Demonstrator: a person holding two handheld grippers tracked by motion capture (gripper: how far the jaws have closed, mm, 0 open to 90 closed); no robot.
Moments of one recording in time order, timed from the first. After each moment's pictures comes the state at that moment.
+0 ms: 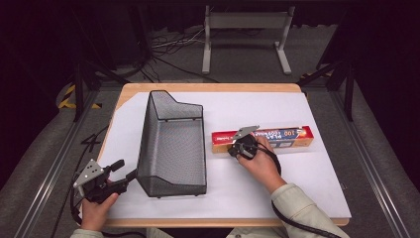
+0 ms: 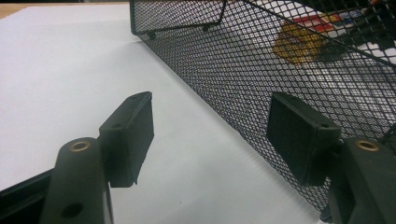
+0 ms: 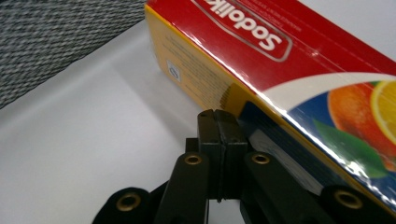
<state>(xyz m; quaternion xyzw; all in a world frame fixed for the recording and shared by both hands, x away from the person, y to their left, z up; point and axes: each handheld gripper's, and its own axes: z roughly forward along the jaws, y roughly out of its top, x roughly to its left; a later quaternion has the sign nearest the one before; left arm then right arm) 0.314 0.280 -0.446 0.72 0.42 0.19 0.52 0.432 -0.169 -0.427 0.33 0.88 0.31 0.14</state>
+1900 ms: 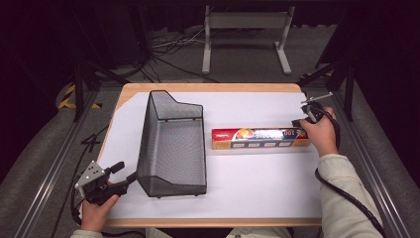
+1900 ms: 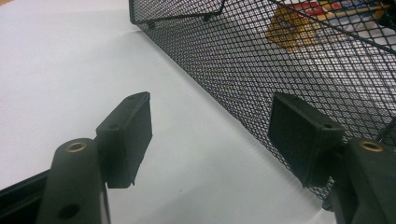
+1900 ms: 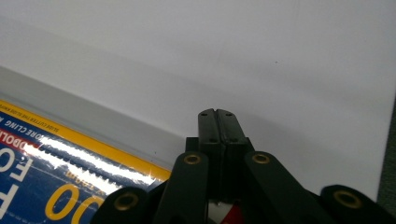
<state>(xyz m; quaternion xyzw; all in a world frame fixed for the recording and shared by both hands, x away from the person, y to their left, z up) 0.312 0.280 -0.450 0.73 0.42 0.18 0.51 0.511 -0.373 -0.392 0.54 0.78 0.26 0.16</state>
